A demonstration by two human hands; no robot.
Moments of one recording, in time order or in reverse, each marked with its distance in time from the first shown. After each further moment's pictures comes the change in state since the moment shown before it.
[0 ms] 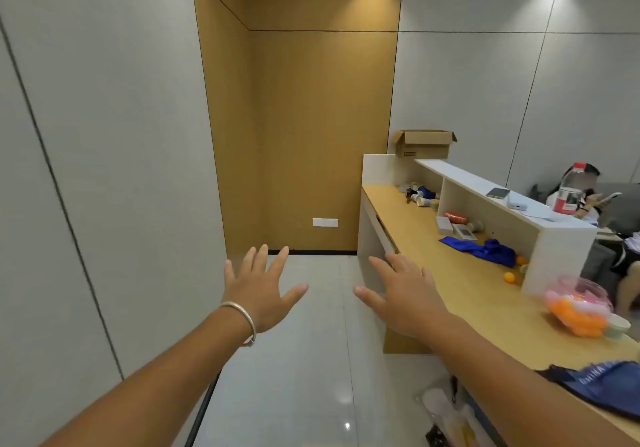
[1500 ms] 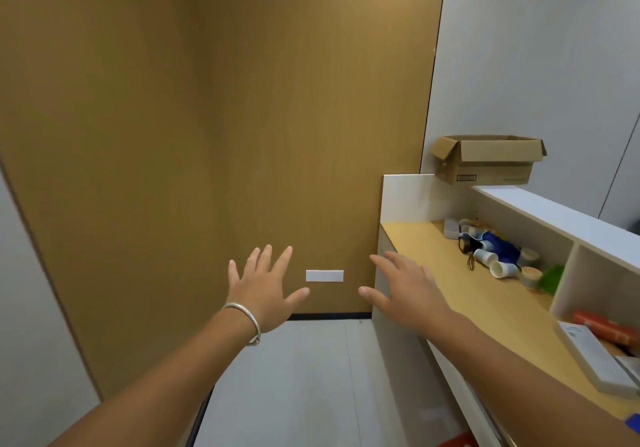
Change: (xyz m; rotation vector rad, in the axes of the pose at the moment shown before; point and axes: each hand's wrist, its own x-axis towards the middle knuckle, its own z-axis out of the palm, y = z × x) left_hand 0.945 -0.073 0.245 0.019 0.055 0.042; right_hand 0.917 0.203 0.255 0.017 0.057 -0.015
